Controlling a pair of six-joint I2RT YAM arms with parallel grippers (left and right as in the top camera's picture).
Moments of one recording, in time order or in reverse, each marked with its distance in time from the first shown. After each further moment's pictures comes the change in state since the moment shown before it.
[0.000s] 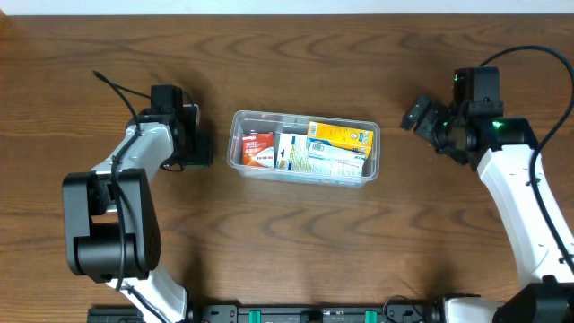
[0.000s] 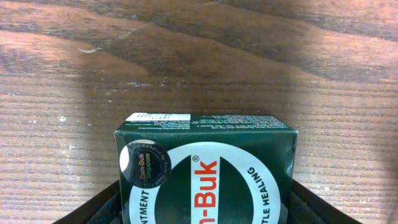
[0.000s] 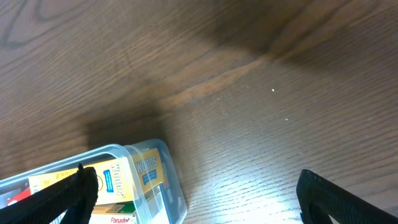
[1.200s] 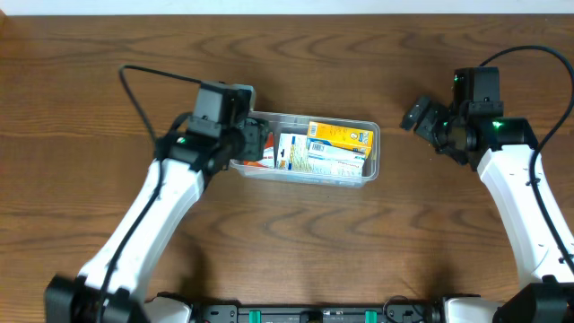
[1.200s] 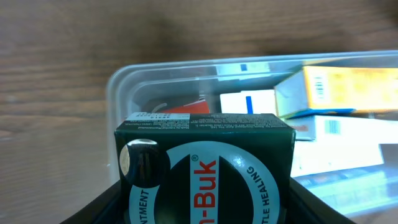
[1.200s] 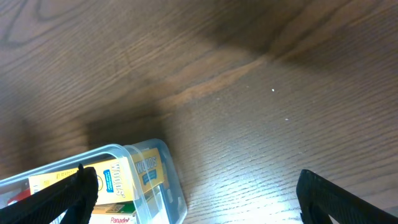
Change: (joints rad) left arm -0.363 -0.405 -0.003 -0.041 0.055 -0.189; right arm 0.000 0.000 0.000 0.000 0.000 0.000
